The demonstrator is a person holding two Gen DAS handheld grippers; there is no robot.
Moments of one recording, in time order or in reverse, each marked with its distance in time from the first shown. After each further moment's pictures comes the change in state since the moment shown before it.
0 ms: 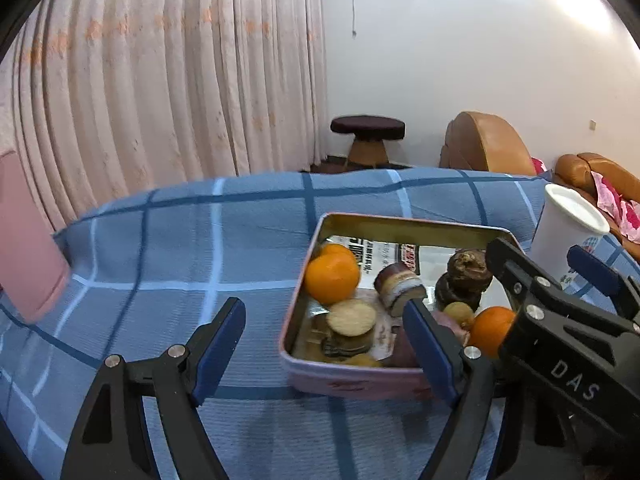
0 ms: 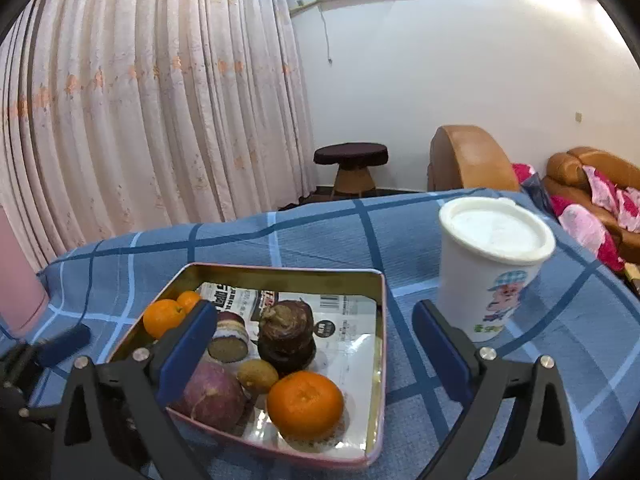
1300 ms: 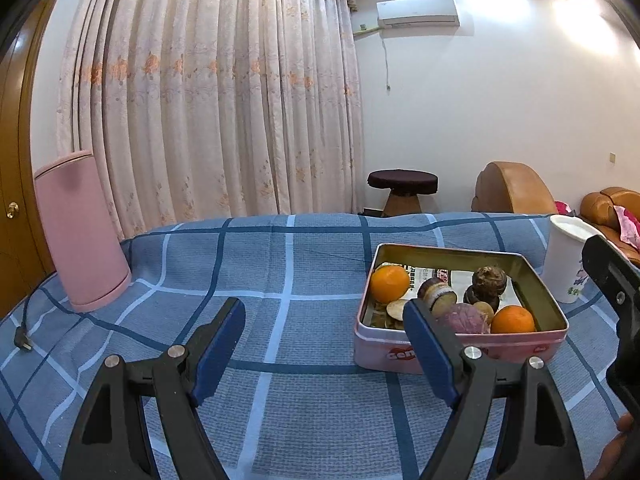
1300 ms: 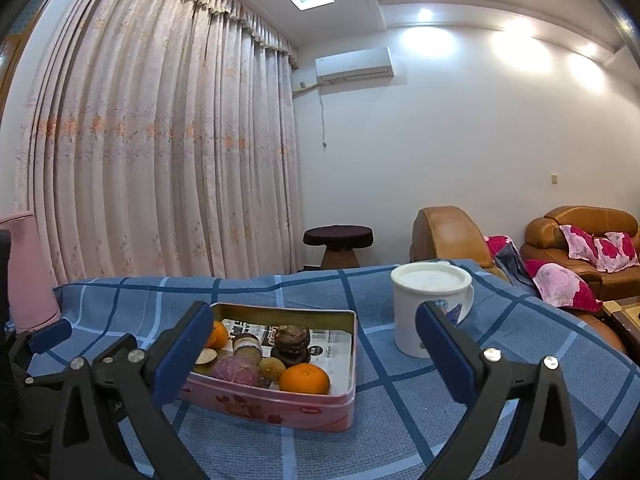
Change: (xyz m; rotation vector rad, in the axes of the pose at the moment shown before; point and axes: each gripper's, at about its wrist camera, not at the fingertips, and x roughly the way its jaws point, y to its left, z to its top) left arm -0.057 0.024 -0.039 -0.041 -0.213 0.132; right arm -0.105 0.011 -0.033 -0.045 -0.326 -0.048
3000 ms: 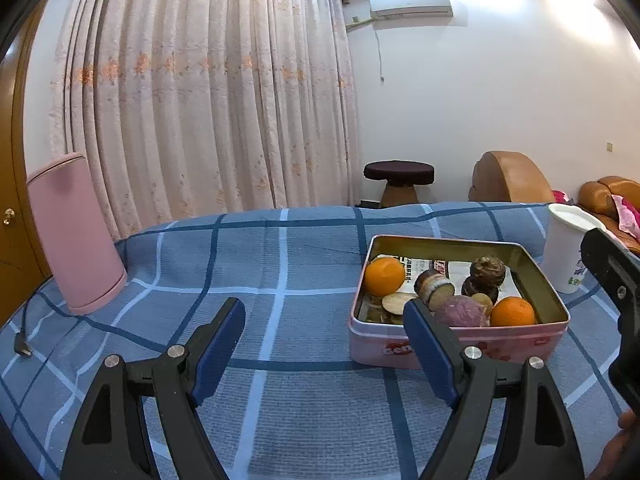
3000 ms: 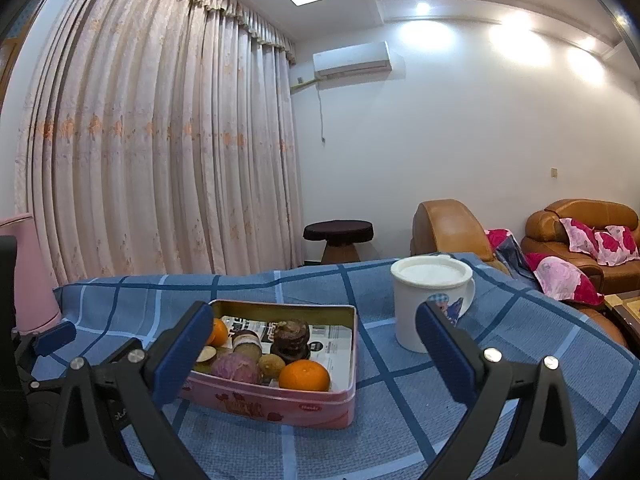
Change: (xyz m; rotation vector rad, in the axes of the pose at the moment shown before) left arm 0.003 0.008 -0.002 0.013 0.022 -0.022; right arm 0.002 -0.001 -0.005 0.013 0.022 -0.003
